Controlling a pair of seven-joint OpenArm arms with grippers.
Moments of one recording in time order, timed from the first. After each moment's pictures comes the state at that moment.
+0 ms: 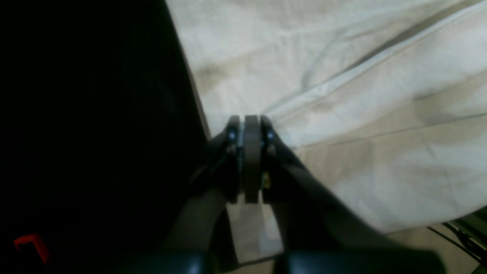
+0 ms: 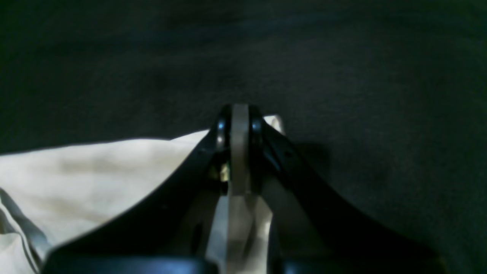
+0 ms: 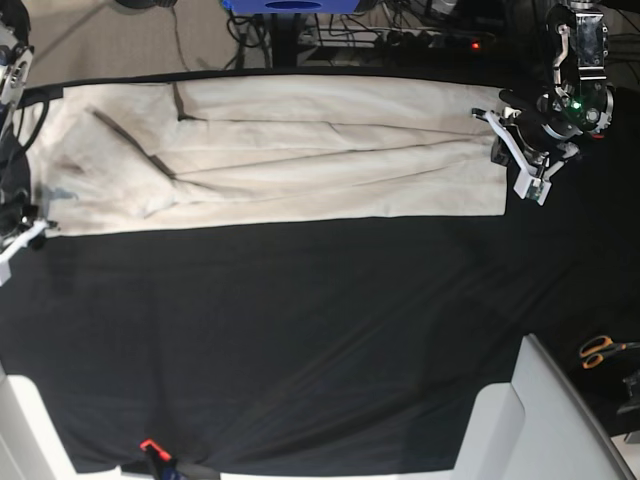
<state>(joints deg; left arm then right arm) 20.1 -21.5 -13.7 85.7 -13.2 -25.6 36.3 17.0 25.0 24.3 31.6 1.0 33.7 -17.9</state>
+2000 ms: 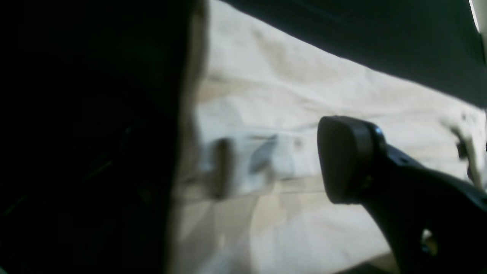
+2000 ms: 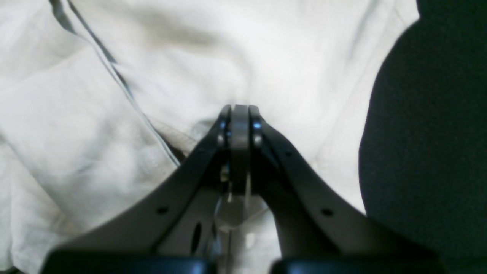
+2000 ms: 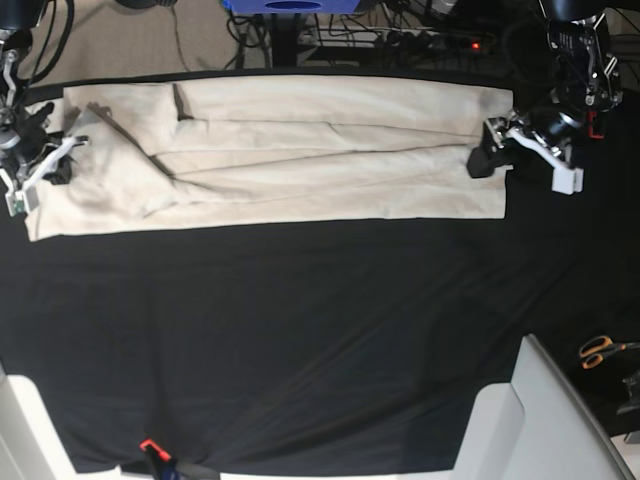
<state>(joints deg) 13.2 -18.1 -26.7 63.0 -40.5 -41.8 36.5 -11.6 17.2 24.5 68.5 7.9 33.7 -24.3</state>
